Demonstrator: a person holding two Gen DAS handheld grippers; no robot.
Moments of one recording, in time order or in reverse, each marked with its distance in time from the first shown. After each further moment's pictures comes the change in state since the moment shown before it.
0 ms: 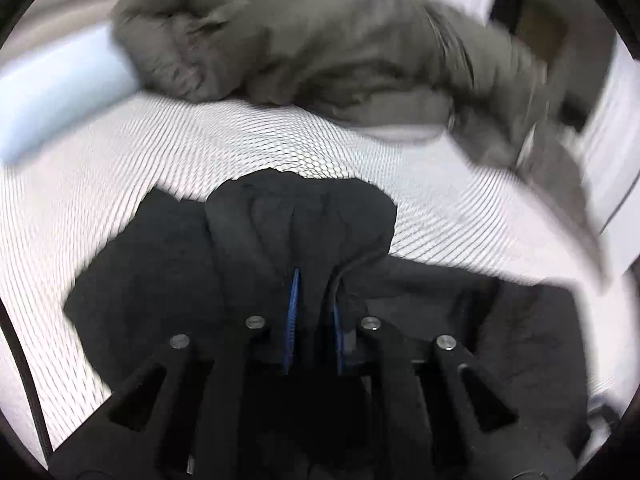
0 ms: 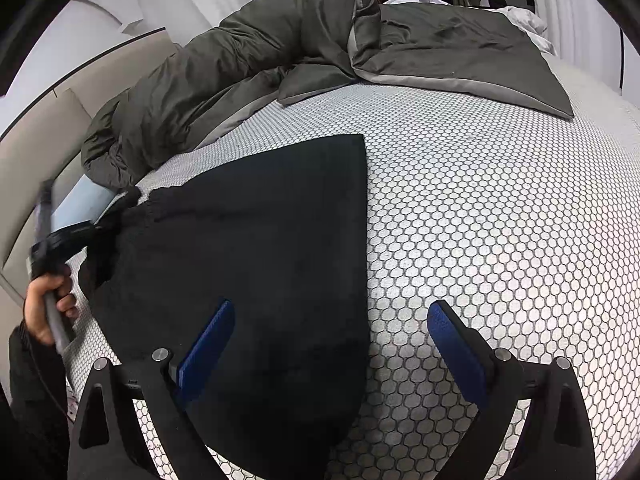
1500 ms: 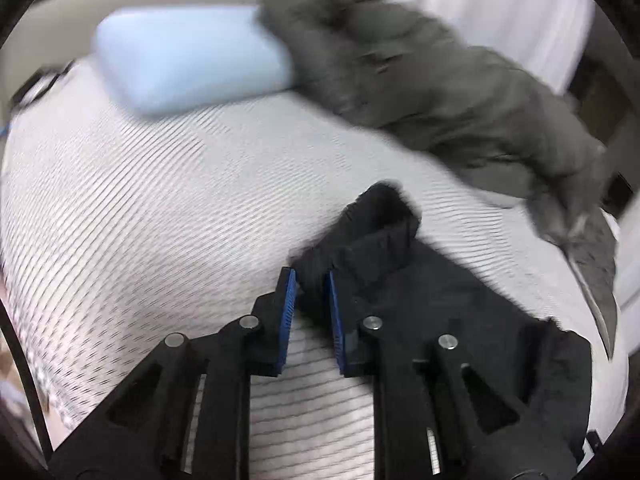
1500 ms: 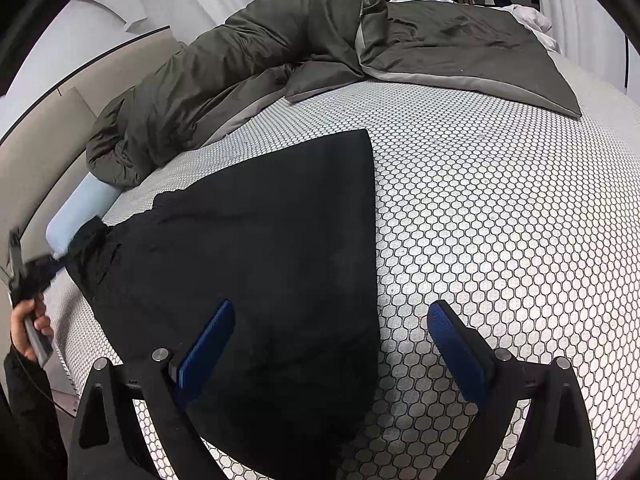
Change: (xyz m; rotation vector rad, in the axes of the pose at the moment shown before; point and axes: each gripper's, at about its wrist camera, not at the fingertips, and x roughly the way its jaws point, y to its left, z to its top) left arm -0.077 0.135 0.001 -0.204 -0.043 0.221; right arm 0.001 0.003 -0.004 -0.003 0.004 0.024
